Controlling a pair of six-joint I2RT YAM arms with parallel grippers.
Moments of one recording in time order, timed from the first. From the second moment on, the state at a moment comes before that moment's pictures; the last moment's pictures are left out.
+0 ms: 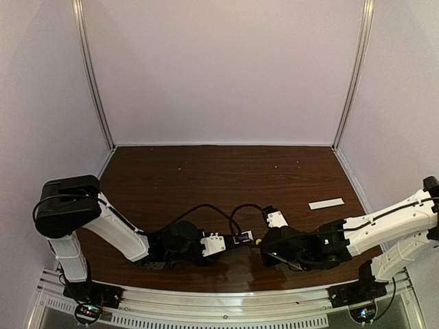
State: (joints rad) left arm -1.19 1.85 0.59 0.75 -0.19 0.51; right arm 1.35 1.37 0.71 -0.30 0.56 0.90
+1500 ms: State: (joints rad) left arm -1.19 1.84 0.58 0.76 -0.16 0.51; right arm 1.26 1.20 0.42 0.09 0.32 0.77
